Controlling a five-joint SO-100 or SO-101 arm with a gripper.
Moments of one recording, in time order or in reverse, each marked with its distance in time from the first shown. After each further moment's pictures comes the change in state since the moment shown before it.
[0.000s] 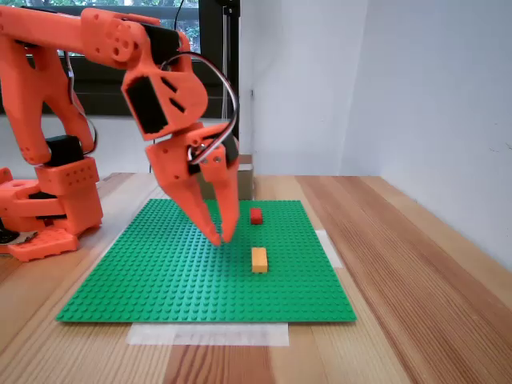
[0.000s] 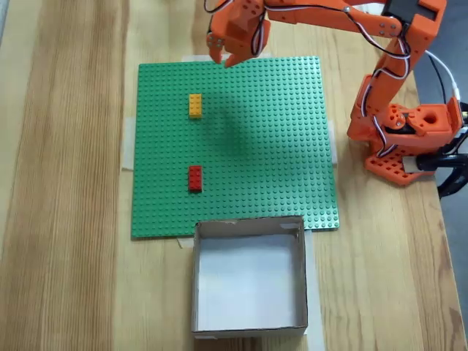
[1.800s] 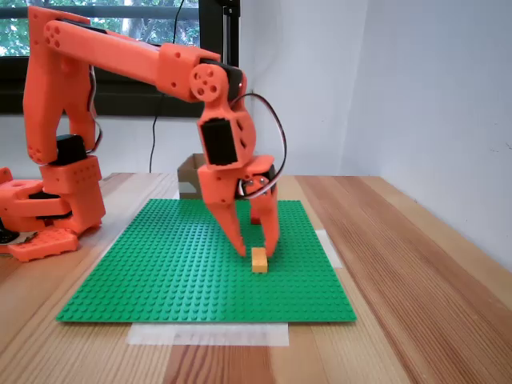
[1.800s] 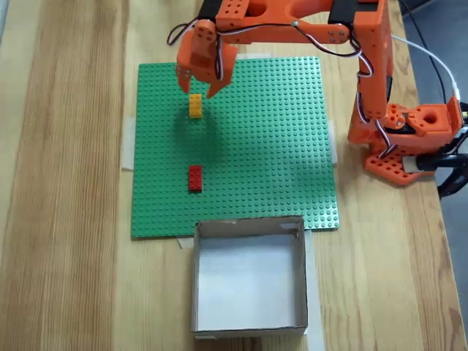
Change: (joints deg) arm -9.0 -22.6 -17.8 6.1 8.6
